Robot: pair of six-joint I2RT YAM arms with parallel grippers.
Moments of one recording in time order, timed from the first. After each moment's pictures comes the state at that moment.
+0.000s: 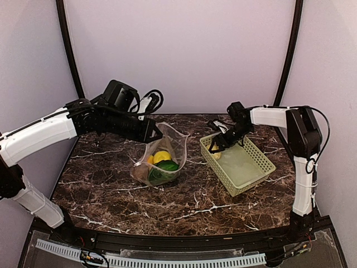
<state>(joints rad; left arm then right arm) -0.84 1.45 1.42 -0.65 0.12 -0.39 0.38 2.12 1.61 -0.72 -0.59 -0.27</state>
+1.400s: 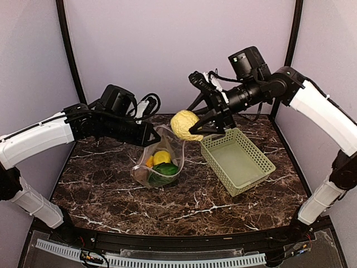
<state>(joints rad) -0.84 1.41 1.34 -0.61 0.12 -0.41 0.82 1.56 1.84 -0.92 -0.75 -0.55</state>
